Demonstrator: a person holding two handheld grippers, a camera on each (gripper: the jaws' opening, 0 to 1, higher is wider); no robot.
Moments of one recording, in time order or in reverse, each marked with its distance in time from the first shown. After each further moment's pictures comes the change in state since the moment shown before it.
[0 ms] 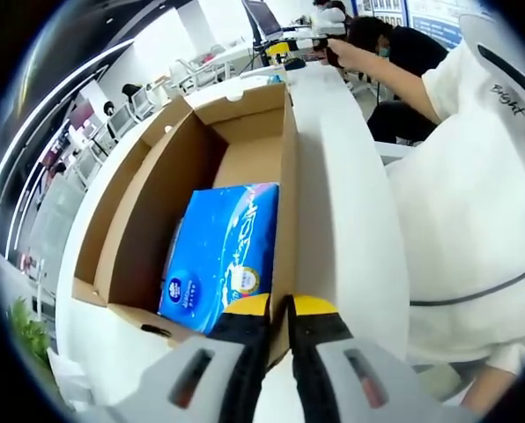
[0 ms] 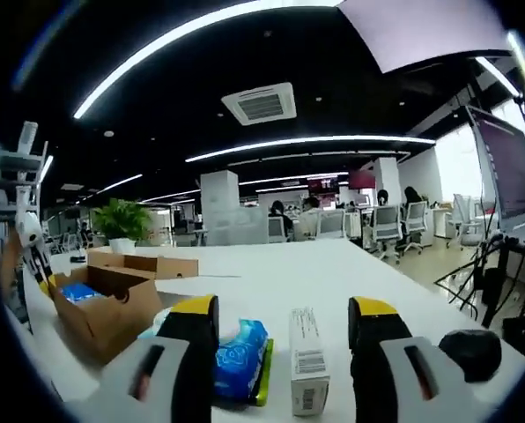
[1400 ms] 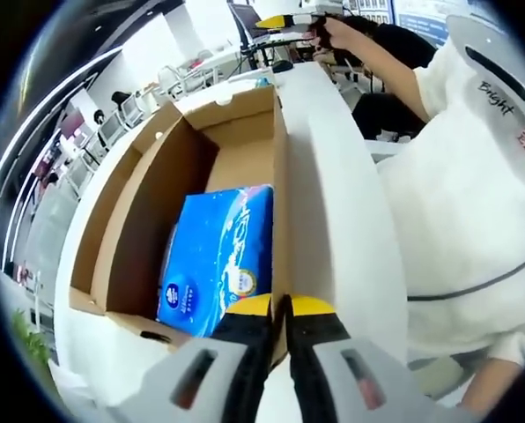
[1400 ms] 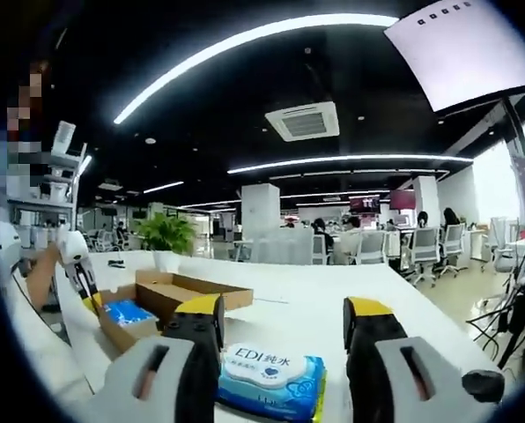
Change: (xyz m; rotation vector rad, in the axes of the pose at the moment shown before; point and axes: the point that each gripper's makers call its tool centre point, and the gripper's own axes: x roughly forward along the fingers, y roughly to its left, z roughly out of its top) left arm 0.000 -0.001 0.002 0.031 -0.010 -0.041; right arm -0.011 0.078 0.056 0.013 -0.022 0.259
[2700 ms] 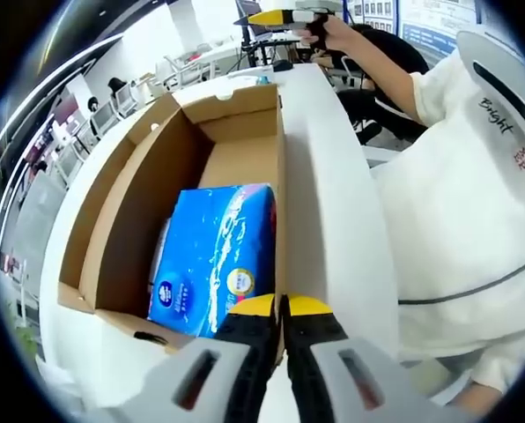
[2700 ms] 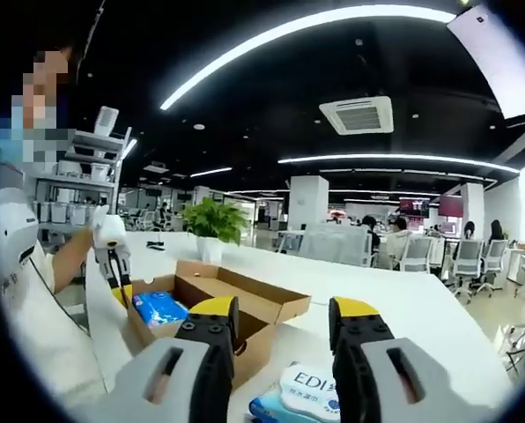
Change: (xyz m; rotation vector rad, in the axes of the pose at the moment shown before) left arm 0.000 -0.001 0.000 -0.041 0.000 -0.077; right arm 0.049 0.090 -0.001 -0.087 0.068 0.290
